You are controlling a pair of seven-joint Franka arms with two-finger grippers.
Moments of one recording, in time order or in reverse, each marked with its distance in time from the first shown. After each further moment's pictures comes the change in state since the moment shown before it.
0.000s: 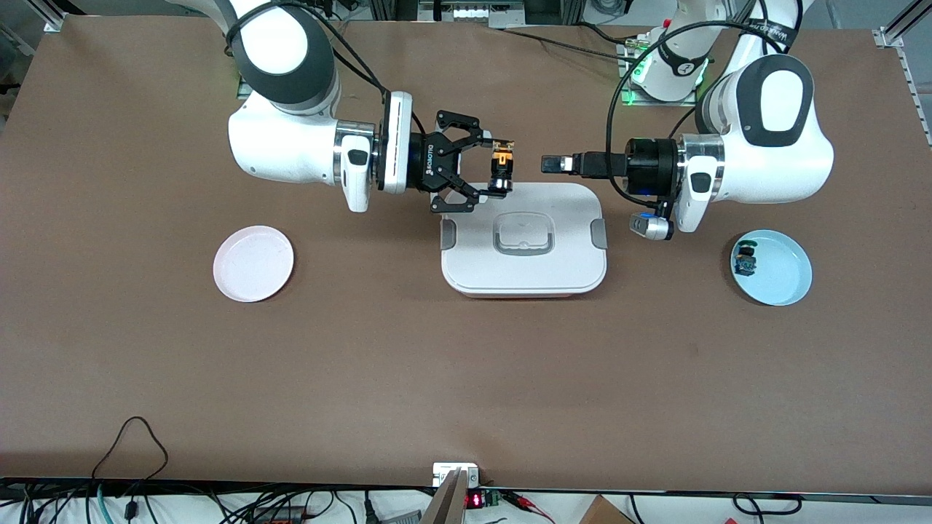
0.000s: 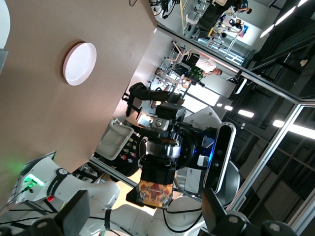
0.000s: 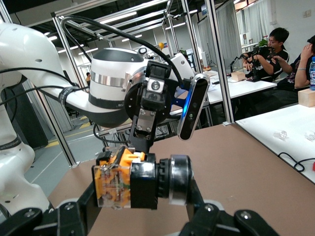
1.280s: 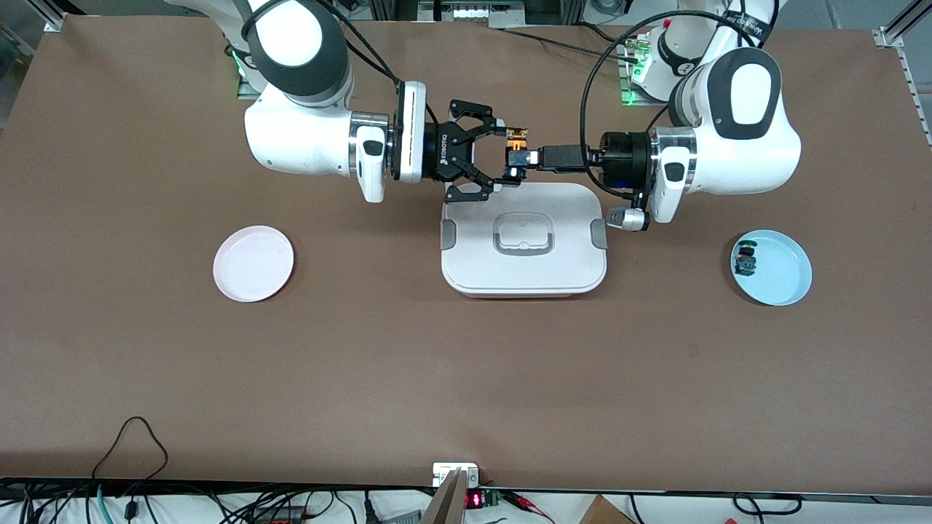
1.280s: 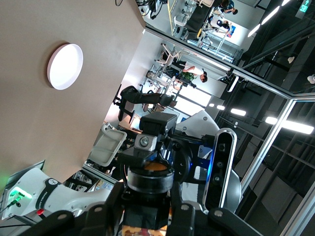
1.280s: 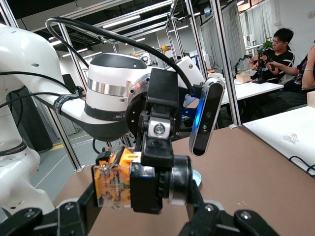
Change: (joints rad) left arm 0.000 -0.001 -0.074 -0.016 -0.061 0.079 0.078; right arm 0.070 -0.001 -0.043 0.001 0.029 0.006 -0.001
